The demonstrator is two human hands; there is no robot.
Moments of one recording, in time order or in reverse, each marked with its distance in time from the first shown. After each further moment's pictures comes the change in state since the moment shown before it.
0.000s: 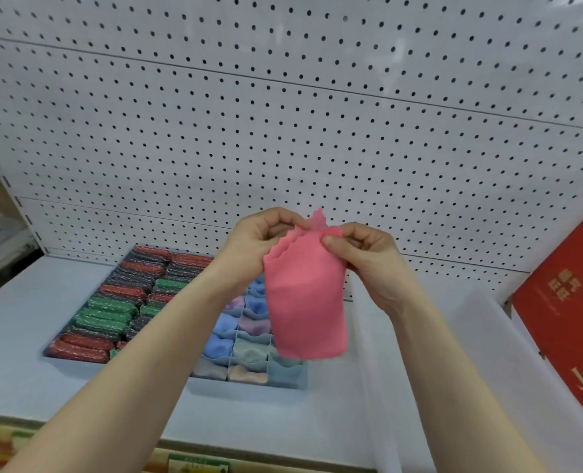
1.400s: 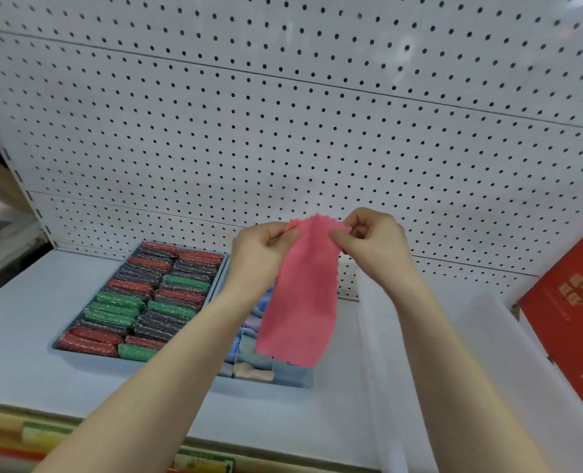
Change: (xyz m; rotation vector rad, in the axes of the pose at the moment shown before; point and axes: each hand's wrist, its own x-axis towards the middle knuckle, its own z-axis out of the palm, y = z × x) left_hand -0.006 -0.020 0.008 0.144 0.347 -0.010; right_hand 0.014 -0.018 0.017 -0.716 0.284 0.011
